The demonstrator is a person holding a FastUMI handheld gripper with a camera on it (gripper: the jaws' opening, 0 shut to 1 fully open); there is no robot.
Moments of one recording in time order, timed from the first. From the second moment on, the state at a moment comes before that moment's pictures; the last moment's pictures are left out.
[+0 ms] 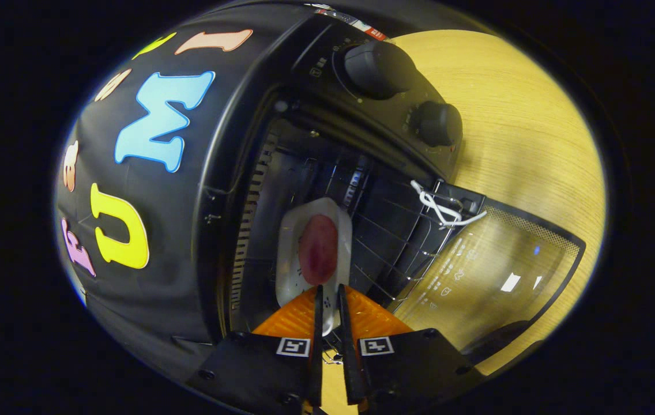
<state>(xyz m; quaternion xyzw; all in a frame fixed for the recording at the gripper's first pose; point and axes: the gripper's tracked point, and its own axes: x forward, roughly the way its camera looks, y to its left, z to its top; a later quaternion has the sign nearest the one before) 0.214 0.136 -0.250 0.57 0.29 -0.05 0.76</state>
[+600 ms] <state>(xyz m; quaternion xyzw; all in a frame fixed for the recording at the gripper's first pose) 0.135 0.157 -0.223 0.46 0.34 0.04 0.82</state>
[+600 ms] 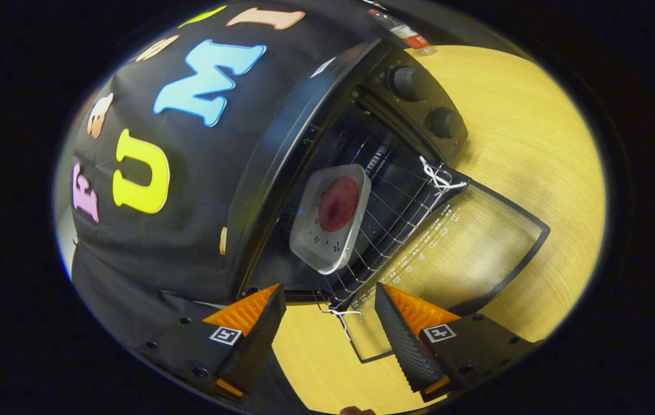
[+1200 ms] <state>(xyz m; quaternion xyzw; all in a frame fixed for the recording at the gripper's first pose) 0.069 0.142 -0.264 0.12 0.41 0.10 0.90</state>
